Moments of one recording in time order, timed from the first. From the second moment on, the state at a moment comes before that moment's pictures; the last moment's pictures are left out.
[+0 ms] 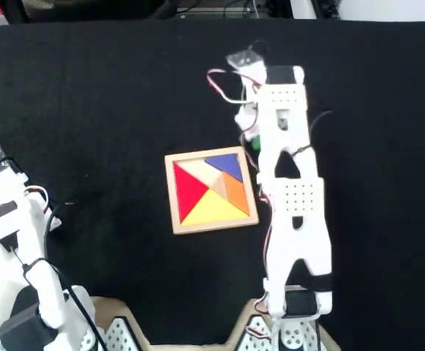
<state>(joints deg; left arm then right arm) -36.0 -24.6 61.4 42.0 3.4 -3.3 60.6 -66.6 99.2 21.9</state>
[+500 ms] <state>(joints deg) -36.0 -24.6 61.4 42.0 3.4 -16.9 19.6 -11.6 87.6 21.8</state>
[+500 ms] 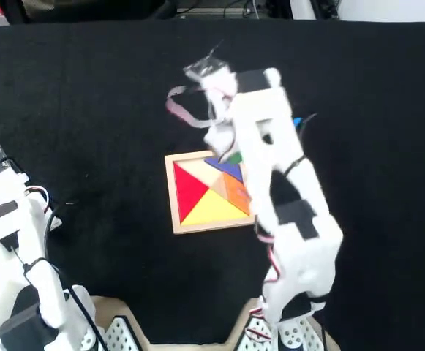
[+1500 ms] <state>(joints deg) -36.0 -24.6 61.4 42.0 3.4 -24.0 23.2 3.2 69.4 23.4</state>
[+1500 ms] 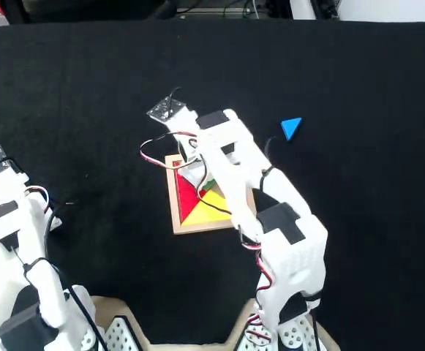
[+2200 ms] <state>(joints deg) -36.0 -24.6 61.4 42.0 3.4 -23.6 18.3 3.2 63.5 23.2</state>
